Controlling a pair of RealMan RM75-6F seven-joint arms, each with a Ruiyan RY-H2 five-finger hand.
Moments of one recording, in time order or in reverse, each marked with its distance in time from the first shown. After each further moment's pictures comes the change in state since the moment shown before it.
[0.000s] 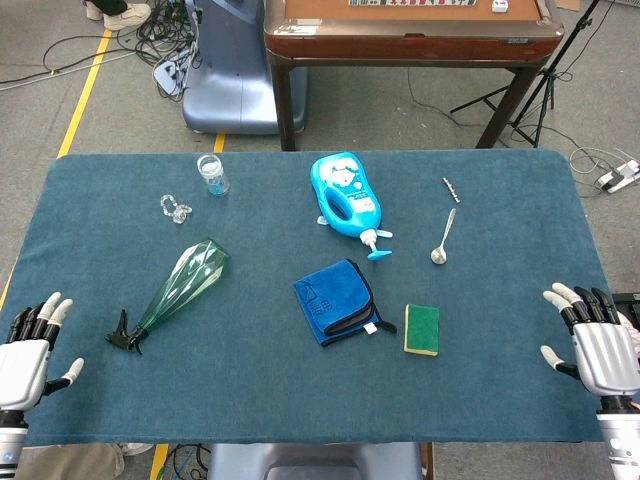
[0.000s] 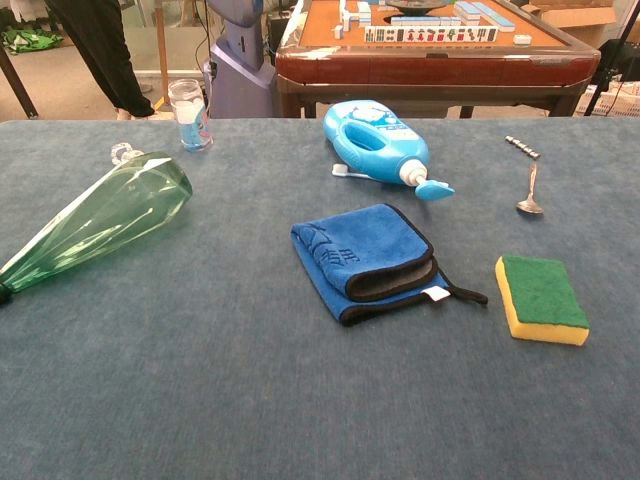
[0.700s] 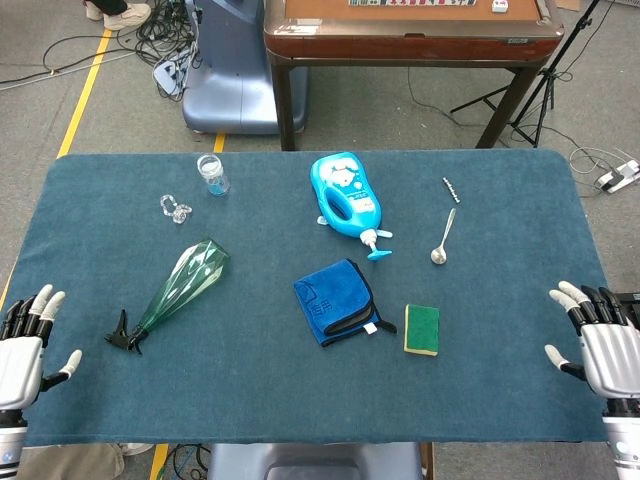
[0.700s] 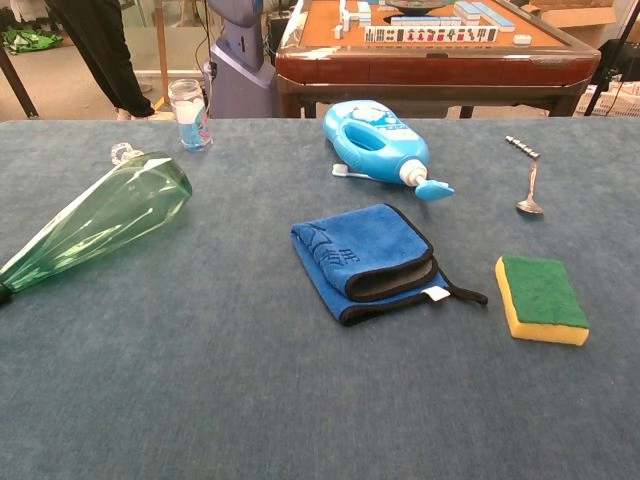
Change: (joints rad) left arm 0.014 -0.048 -0.025 0.045 0.044 0.088 -0.032; right arm -0.015 0.006 0.003 0.004 -0.014 0.031 0.033
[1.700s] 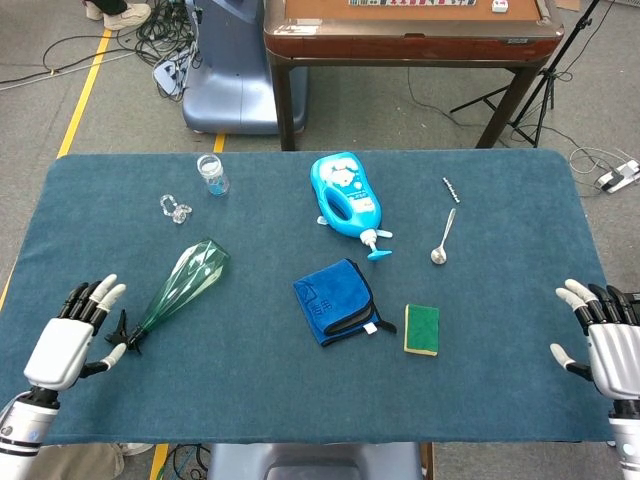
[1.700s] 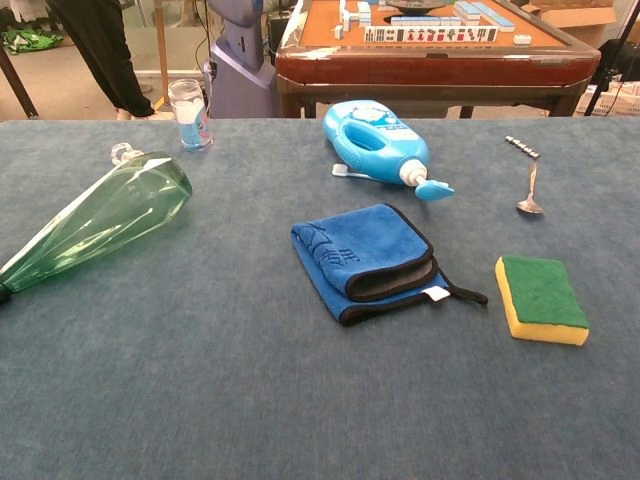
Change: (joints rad) left arm -0.143 0.042 0.018 -0.002 0.168 -0.141 -0.114; right arm -0.010 0.021 0.006 -0.016 -0.005 0.018 0.002
